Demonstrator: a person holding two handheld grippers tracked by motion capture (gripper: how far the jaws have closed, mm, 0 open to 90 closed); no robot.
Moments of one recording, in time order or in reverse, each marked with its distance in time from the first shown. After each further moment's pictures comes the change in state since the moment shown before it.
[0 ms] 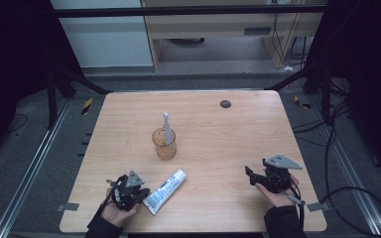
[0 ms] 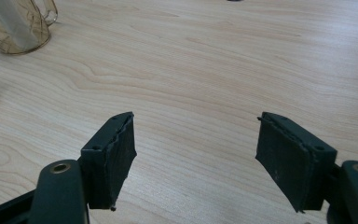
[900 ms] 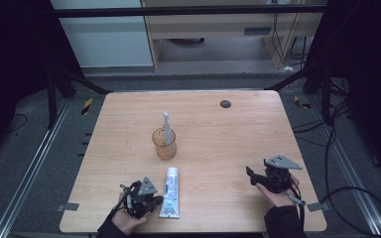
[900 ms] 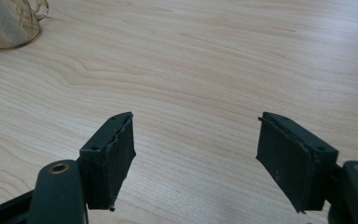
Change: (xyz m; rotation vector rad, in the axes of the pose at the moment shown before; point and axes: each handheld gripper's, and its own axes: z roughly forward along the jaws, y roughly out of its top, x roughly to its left) left arm -0.036 0.010 0.007 -0.003 -0.095 0.079; right arm -0.003 -0.003 0.002 0.009 -0.018 -0.006
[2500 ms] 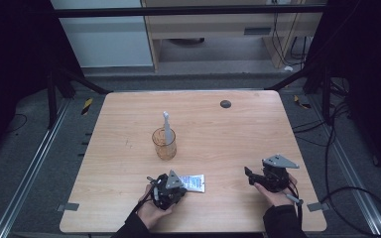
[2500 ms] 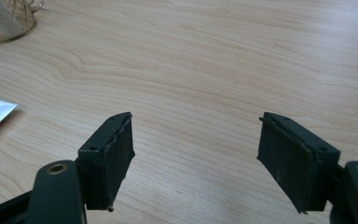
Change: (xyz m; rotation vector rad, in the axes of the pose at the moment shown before) left arm -0.020 0.048 0.038 -0.084 -0.018 0.058; right arm 0.000 -0.002 0.008 0.019 0.003 -0.002
